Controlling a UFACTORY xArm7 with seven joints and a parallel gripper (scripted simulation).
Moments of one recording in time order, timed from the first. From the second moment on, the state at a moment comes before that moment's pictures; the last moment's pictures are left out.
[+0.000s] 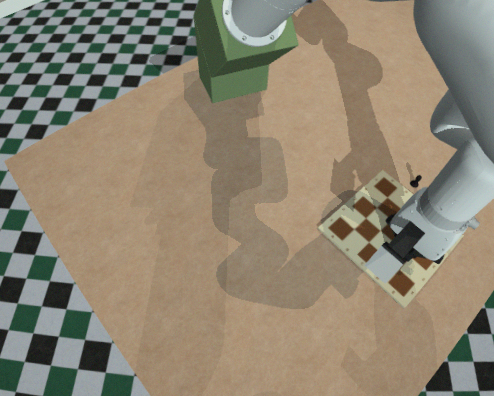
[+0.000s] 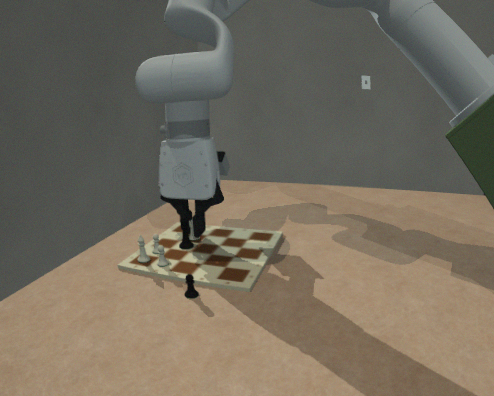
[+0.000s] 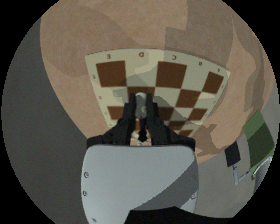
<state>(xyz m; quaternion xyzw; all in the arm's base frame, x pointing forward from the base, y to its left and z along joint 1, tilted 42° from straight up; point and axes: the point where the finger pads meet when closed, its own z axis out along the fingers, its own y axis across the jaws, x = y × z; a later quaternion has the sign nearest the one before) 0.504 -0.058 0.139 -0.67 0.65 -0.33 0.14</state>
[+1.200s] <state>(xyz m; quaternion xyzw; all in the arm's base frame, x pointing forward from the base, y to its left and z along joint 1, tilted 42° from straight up) 0.484 -0.049 0.163 -0.66 0.65 -0.33 0.15</state>
